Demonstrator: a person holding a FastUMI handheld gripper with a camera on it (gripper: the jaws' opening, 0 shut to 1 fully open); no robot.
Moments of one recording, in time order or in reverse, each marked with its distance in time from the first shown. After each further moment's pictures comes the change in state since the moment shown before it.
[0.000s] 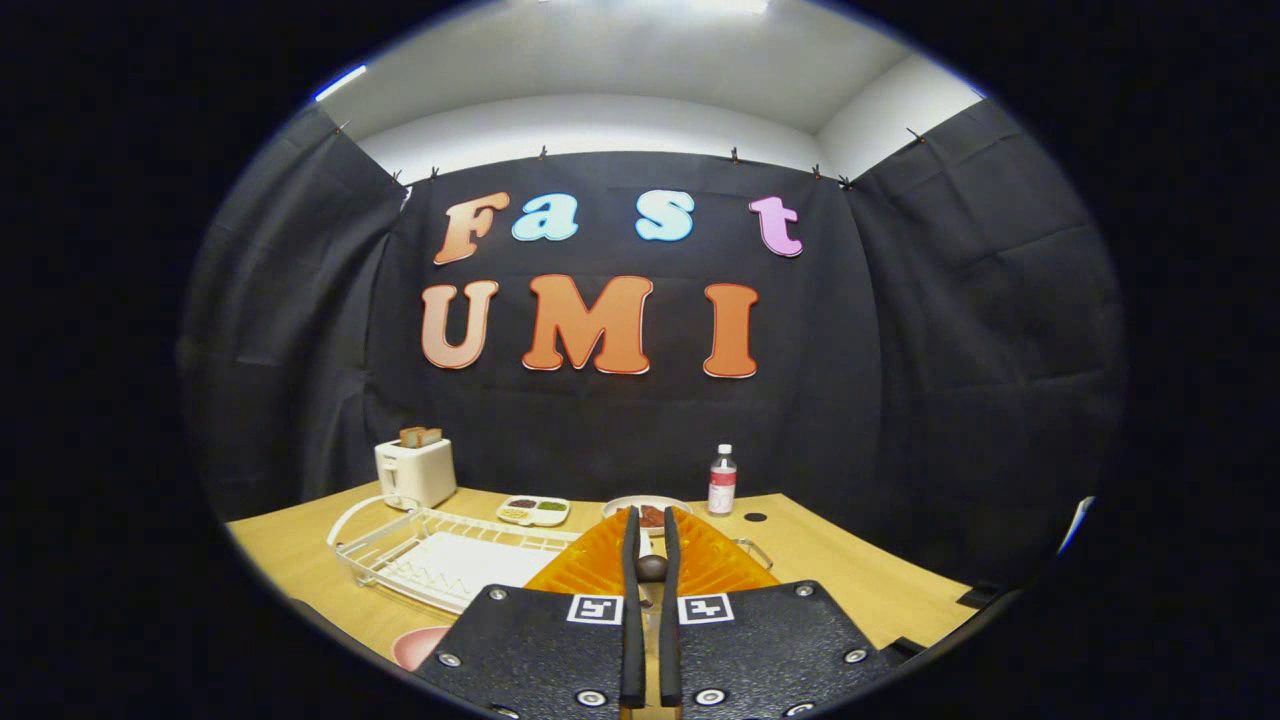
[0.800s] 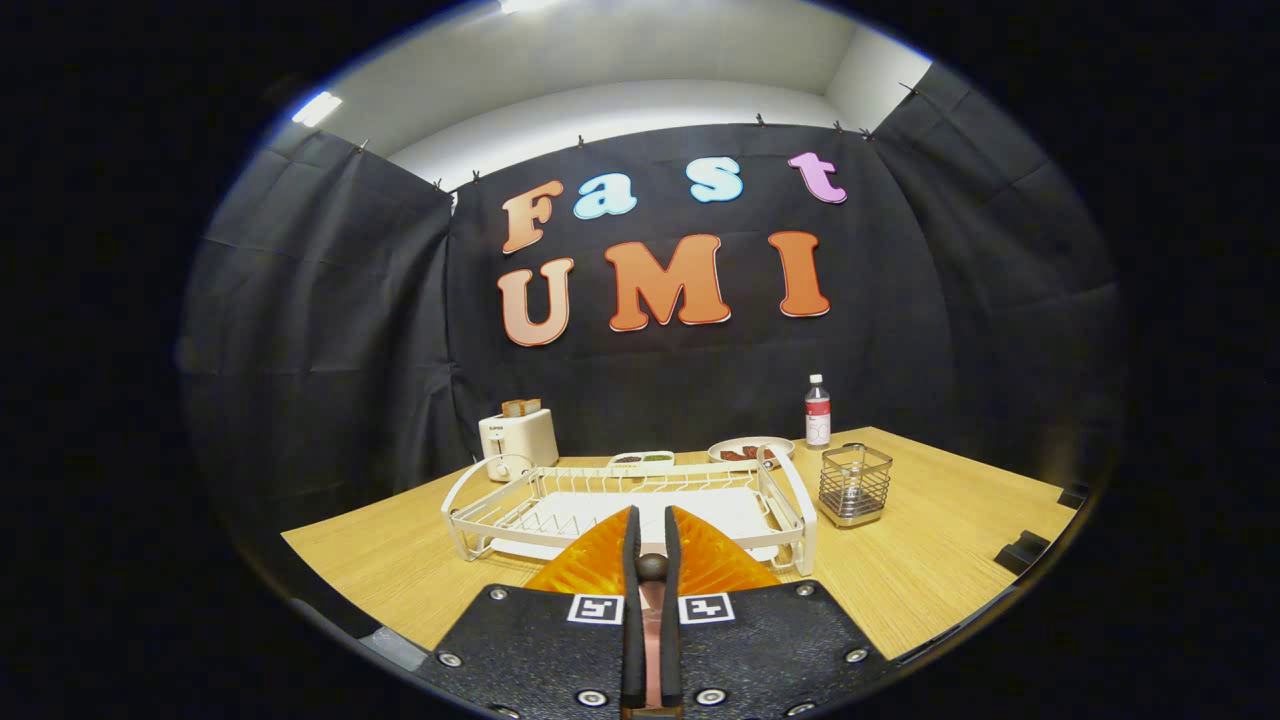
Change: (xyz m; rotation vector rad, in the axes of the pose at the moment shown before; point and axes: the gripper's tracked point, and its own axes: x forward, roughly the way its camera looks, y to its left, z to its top) arm -0.049 0.101 -0.085 0.112 0.067 0.181
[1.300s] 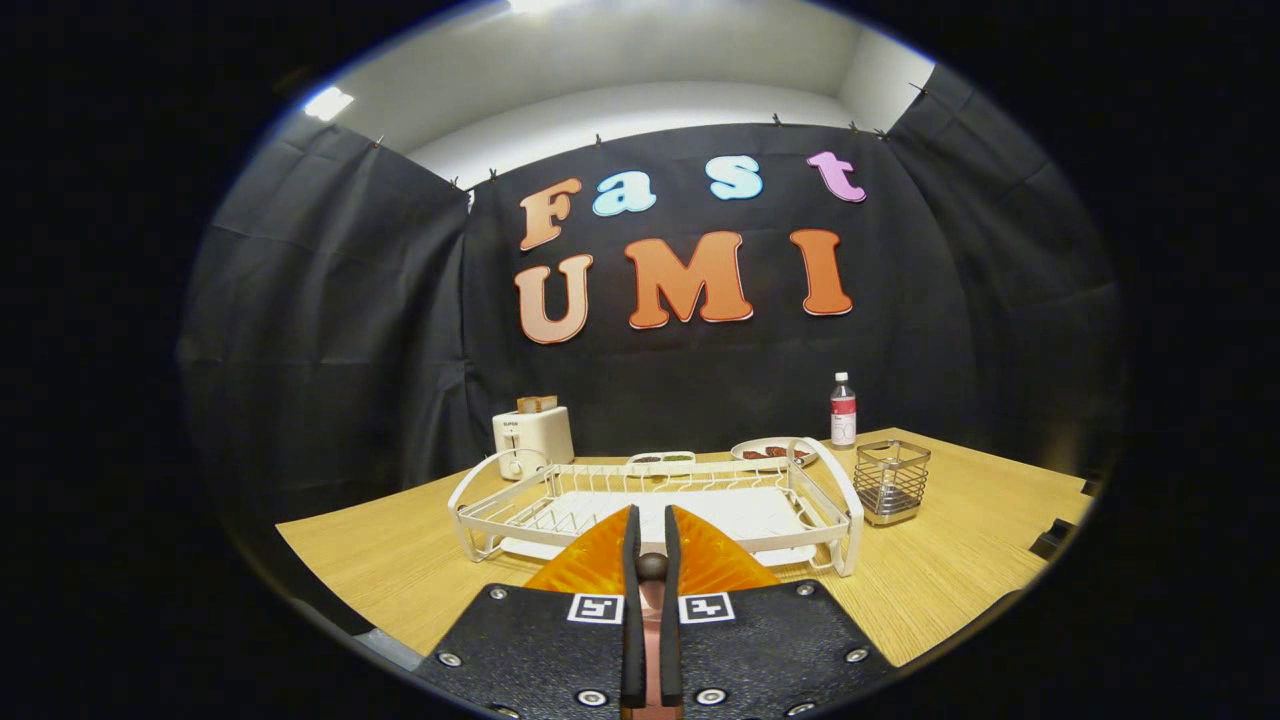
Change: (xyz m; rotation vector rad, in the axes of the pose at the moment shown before) arm 0.022 0.021 -0.016 -0.015 -0.022 0.039
